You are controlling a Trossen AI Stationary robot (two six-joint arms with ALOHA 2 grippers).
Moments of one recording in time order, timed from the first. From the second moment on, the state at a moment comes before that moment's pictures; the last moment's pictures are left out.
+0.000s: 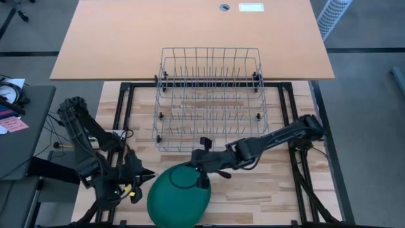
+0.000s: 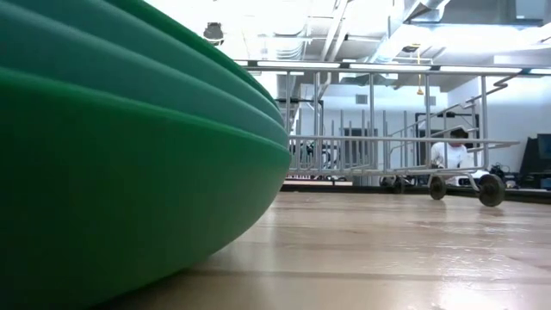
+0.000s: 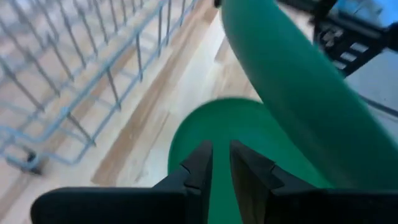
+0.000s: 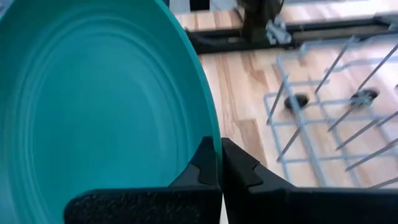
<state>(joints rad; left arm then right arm) -1.03 1.30 1.28 -1.04 -0.84 -1.25 0.35 1.87 1.73 -0.46 0.32 0.29</state>
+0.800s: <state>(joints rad) -1.30 1.32 1.39 -1.03 -1.43 -0.97 0.41 1.52 1.70 -0.74 0.46 0.25</state>
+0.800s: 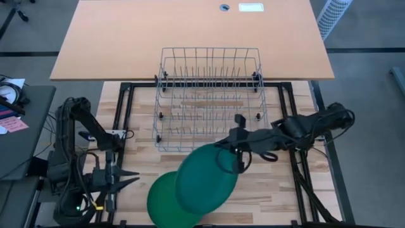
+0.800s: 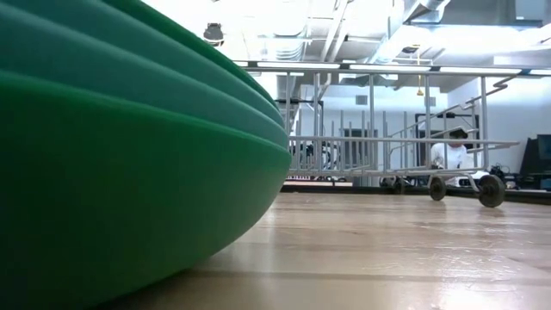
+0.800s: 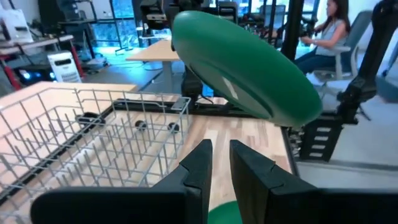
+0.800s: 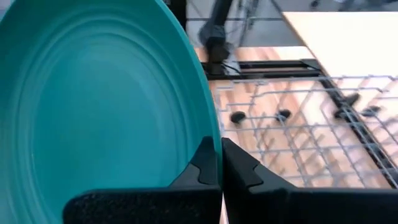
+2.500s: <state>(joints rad) -0.86 1.39 1.37 -0.95 -1.53 -0.67 0.44 1.63 1.33 0.22 1.29 -0.36</state>
